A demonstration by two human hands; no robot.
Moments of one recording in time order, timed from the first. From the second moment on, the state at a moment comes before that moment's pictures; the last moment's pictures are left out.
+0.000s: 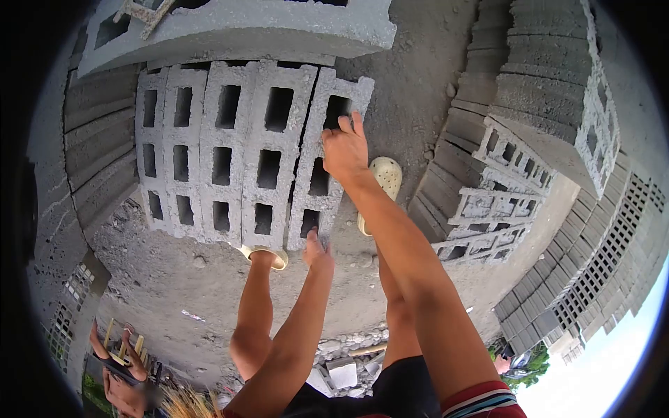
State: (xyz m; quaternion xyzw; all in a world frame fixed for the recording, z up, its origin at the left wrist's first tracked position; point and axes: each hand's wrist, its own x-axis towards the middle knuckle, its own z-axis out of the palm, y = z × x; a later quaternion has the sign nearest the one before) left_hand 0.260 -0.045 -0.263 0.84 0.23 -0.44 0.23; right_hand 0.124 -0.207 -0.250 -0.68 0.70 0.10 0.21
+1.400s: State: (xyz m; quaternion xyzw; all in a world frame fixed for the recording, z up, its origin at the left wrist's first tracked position) left_hand 0.431 -0.461 -0.002 0.77 -0.53 -0.35 -0.04; right_hand 0.238 -0.323 -0.022 -0.14 0.96 -0.07 0.23
